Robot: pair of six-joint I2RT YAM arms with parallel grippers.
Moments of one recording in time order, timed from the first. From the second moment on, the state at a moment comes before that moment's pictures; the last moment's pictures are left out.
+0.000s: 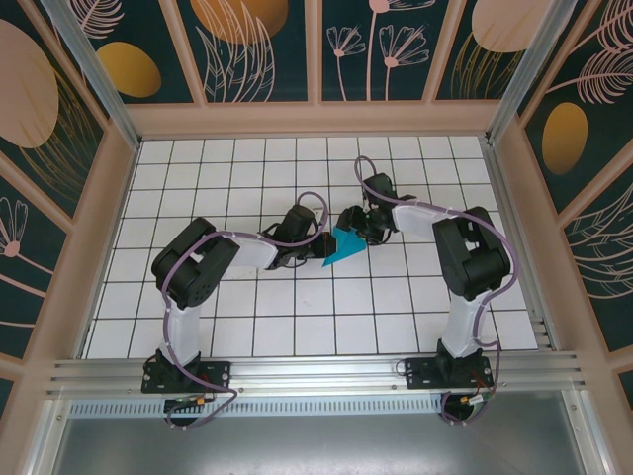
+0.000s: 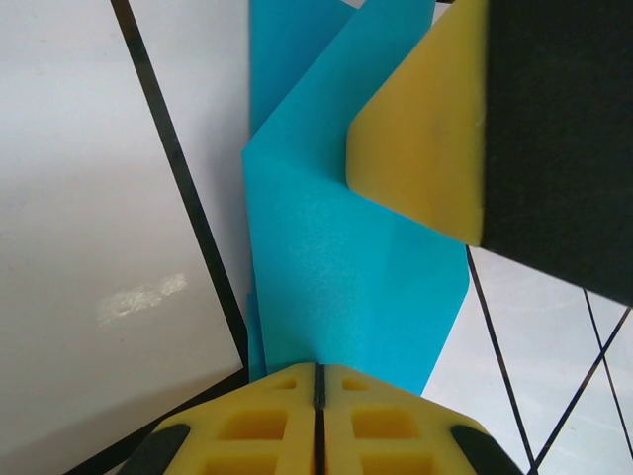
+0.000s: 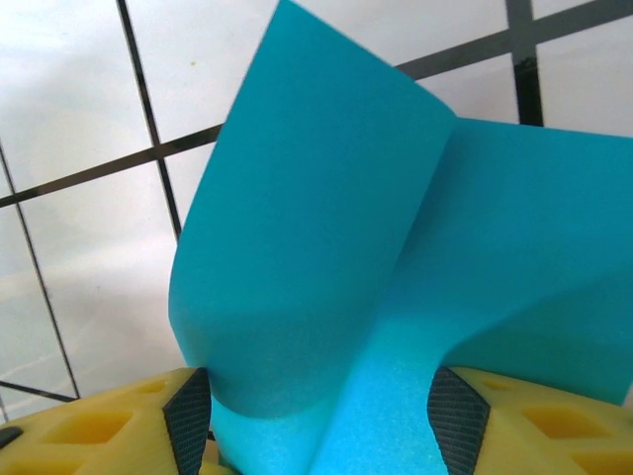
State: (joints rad) left arm -0.70 2.00 0.99 0.30 0.32 -0.67; right arm 0.43 1.90 1.15 -0.33 -0.28 0.70
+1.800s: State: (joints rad) left arm -0.69 1.98 0.95 0.32 0.41 -0.75; right arm 0.43 1.94 1.18 -0.41 -0.21 0.79
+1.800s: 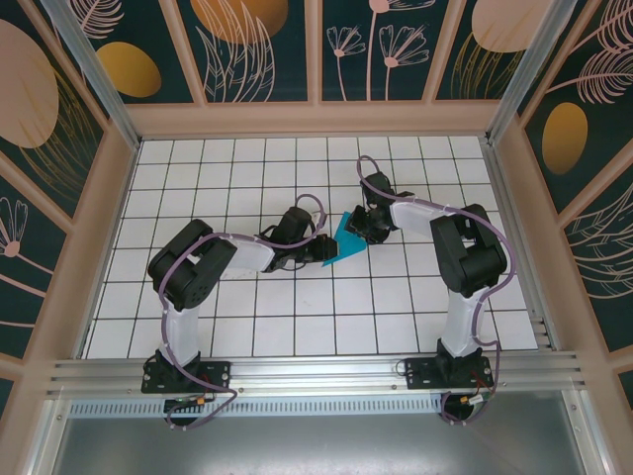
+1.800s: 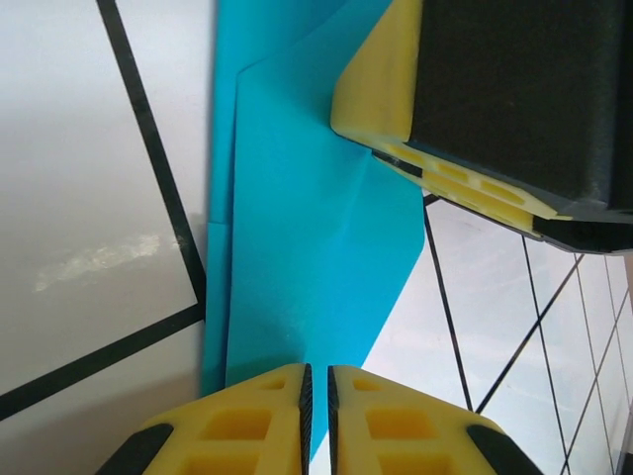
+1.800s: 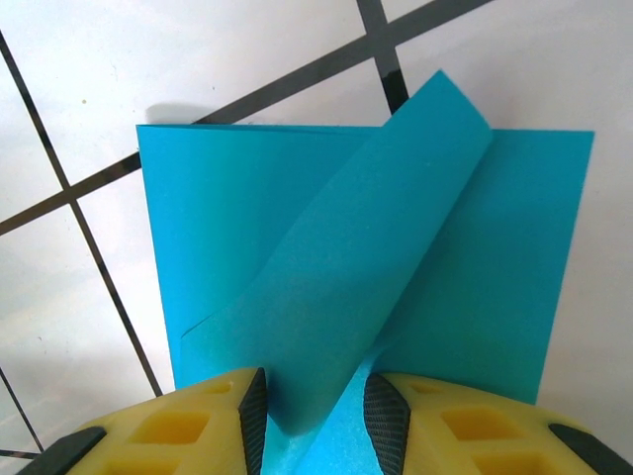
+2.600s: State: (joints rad) left arm -0.69 1.98 0.95 0.30 0.38 -0.75; right arm 0.42 1.94 1.18 -0.41 -0.21 0.79
